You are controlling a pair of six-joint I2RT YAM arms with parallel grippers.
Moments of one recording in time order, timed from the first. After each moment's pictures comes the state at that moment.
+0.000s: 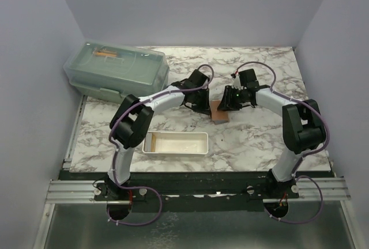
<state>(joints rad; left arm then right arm) -0.70 2.09 1.60 -0.46 0.30 -0.58 0.26 1.76 1.06 -0.29 -0.39 0.36</state>
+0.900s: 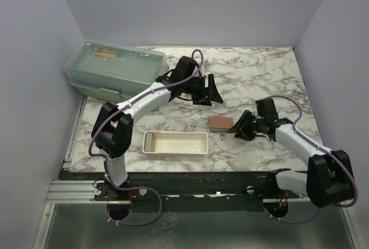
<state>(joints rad) -0.68 1.81 1.43 -0.29 0.62 -0.74 0.21 1.20 0.60 -0.38 -0.32 0.77</state>
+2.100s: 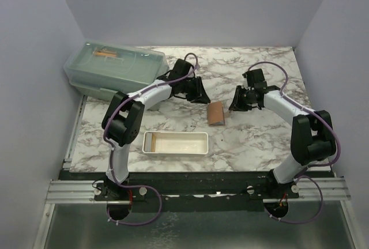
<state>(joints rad) -0.56 1.97 1.42 -0.27 0.57 -0.72 0.23 1.63 1.05 -0.43 -0.20 0.41</state>
